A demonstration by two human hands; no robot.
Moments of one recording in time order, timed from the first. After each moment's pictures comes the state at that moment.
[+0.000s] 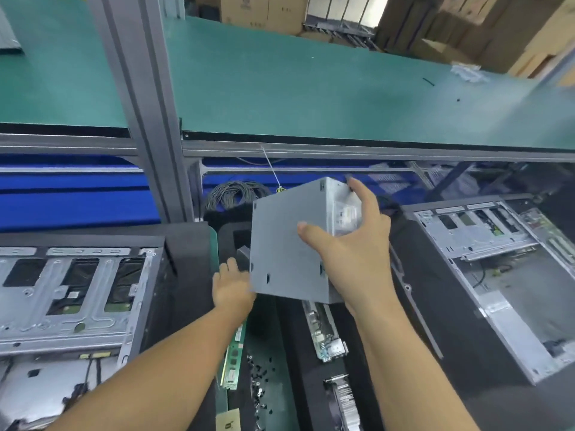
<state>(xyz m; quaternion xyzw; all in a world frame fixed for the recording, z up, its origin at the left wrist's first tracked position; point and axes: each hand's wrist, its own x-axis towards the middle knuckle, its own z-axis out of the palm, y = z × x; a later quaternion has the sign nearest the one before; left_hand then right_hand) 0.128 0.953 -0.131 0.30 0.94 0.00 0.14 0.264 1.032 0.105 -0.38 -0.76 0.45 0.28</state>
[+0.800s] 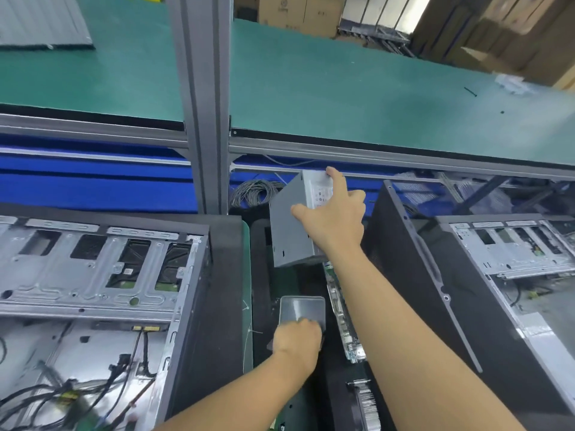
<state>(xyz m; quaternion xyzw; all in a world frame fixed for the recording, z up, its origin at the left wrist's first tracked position) 0.244 0.933 -0.087 0.45 0.86 -0.01 0.24 0.161 1.035 0.066 -0.42 -0.85 0.28 0.16</state>
